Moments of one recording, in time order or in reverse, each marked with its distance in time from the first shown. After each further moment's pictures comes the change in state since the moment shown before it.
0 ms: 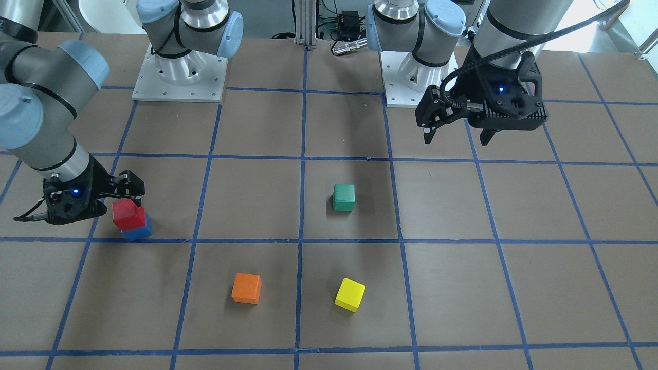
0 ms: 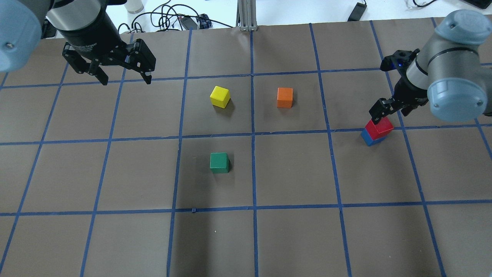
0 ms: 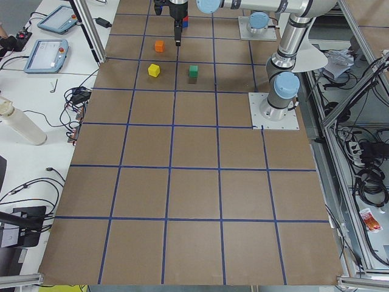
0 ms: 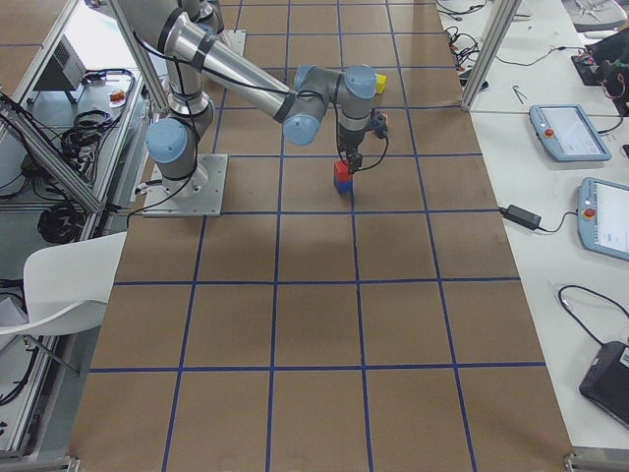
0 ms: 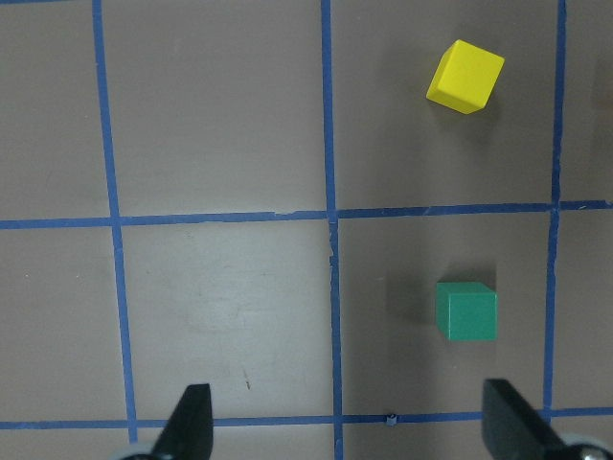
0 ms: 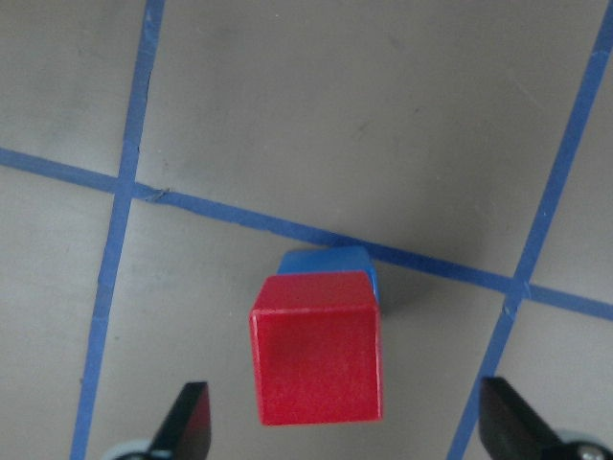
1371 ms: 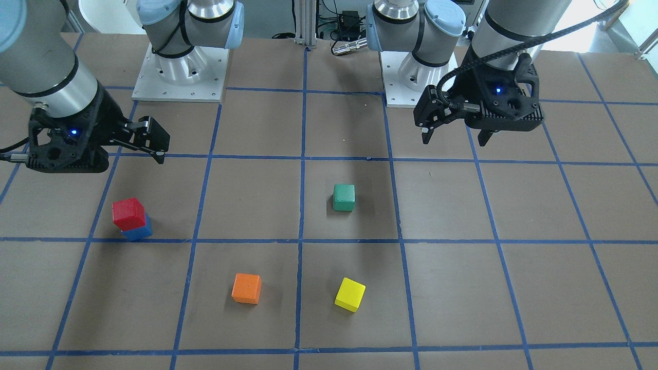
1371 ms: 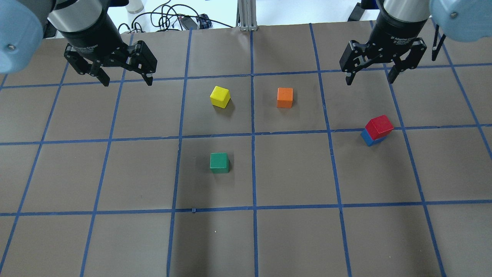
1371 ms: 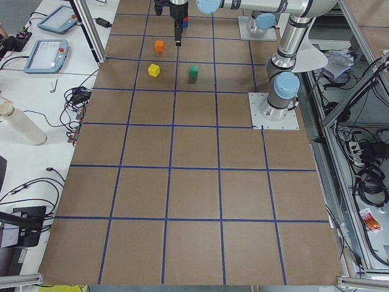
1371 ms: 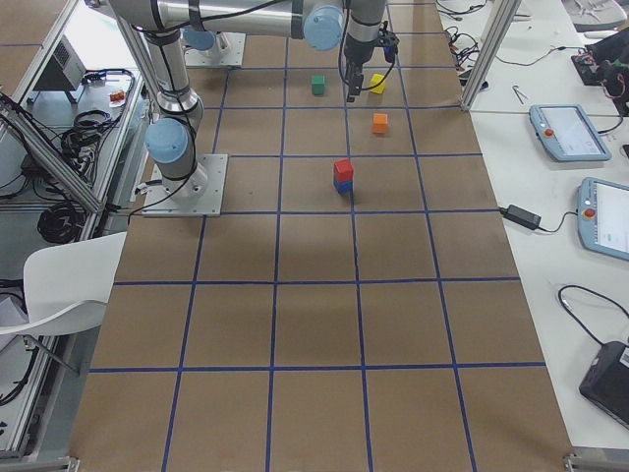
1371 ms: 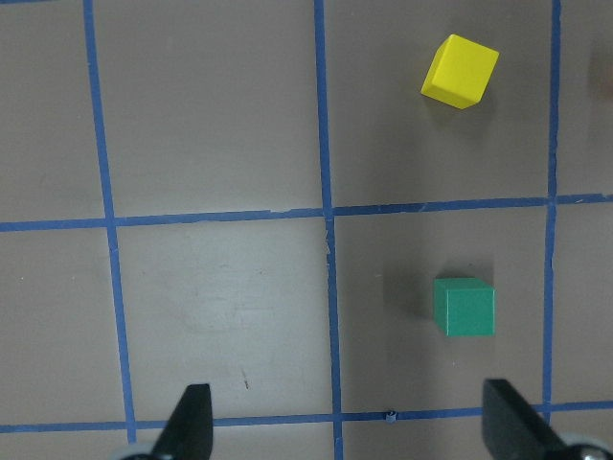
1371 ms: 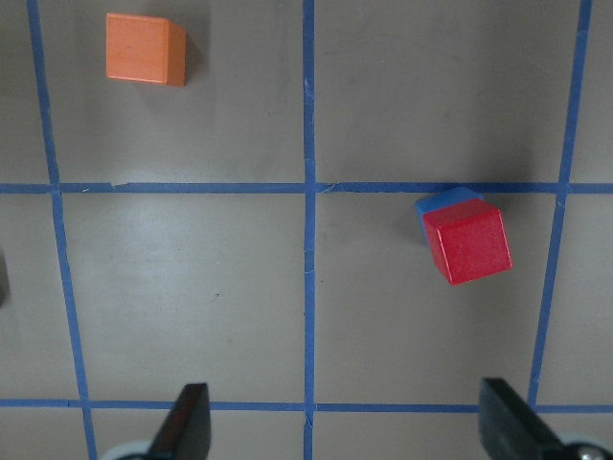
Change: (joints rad) left arm -0.002 0.001 -0.006 0.000 -0.005 0.012; right arm 0.230 -0.051 -0.361 0.446 0.003 0.473
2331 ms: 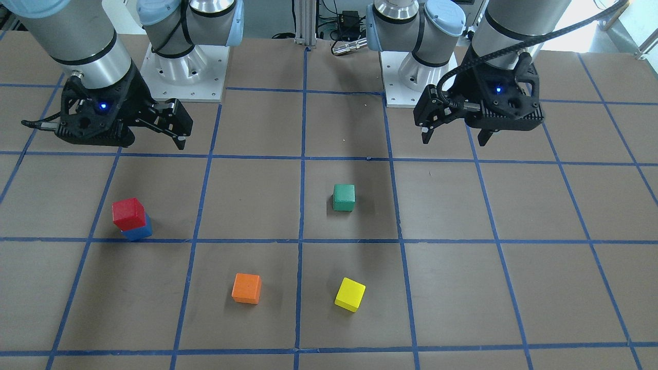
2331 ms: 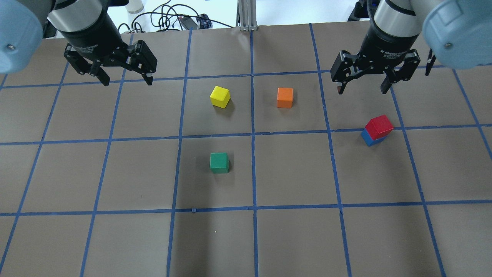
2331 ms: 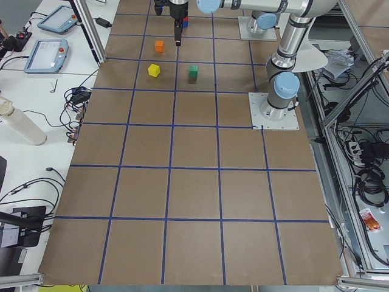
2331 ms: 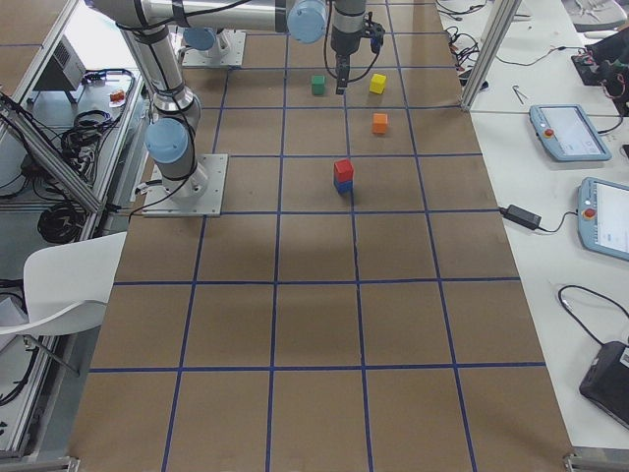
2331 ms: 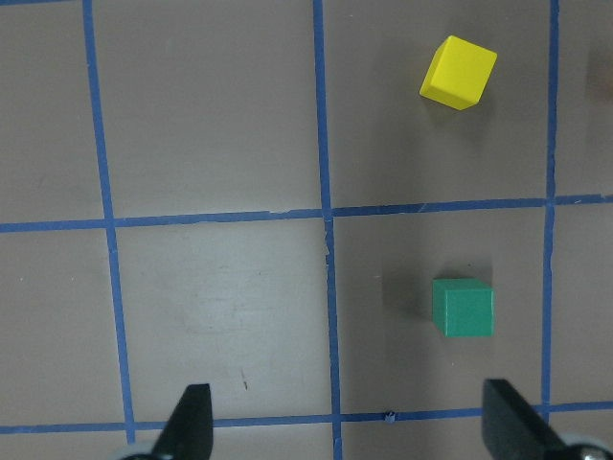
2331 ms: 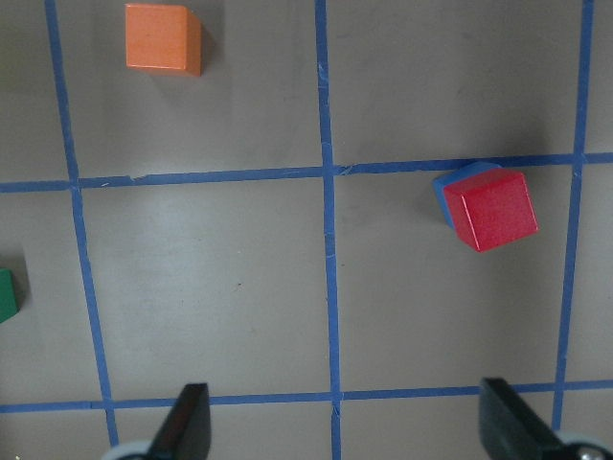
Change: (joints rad) left arm 0.000 0.001 0.000 0.001 -0.001 0.000; right arm 0.037 -0.076 0.079 -0.041 -0.004 0.094
